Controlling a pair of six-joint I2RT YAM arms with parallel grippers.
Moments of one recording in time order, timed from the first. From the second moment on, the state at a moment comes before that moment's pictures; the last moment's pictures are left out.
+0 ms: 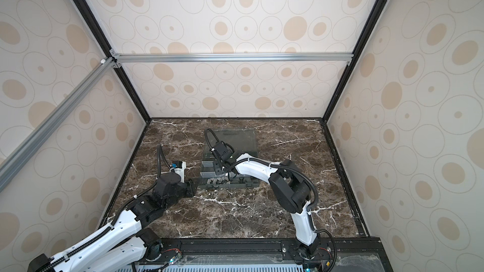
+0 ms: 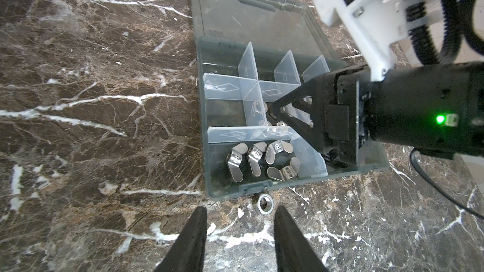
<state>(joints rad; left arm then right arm) -0.63 0.80 0.48 -0.31 -0.19 -0.60 0.84 2.00 1.49 -0.47 0.13 0.45</state>
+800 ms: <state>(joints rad) -0.63 0.83 0.48 -0.31 -0.16 -0.60 0.84 1.71 1.31 -0.45 0.17 0.49</state>
